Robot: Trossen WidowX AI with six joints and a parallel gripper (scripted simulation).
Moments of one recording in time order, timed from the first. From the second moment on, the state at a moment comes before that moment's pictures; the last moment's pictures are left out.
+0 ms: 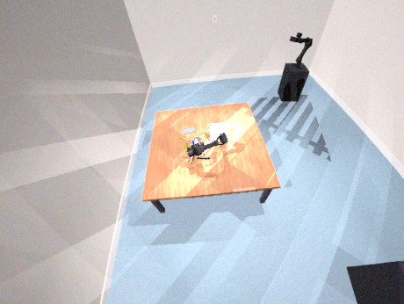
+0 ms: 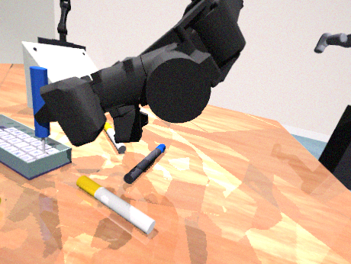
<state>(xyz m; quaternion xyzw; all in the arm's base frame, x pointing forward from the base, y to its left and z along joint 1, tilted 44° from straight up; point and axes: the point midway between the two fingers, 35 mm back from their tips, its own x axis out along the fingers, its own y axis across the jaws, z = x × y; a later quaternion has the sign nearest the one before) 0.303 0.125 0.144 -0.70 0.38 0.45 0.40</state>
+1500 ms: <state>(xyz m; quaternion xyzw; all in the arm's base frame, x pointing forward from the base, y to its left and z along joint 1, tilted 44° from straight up) 0.306 0.107 0.159 -0.70 0.38 0.45 0.40</state>
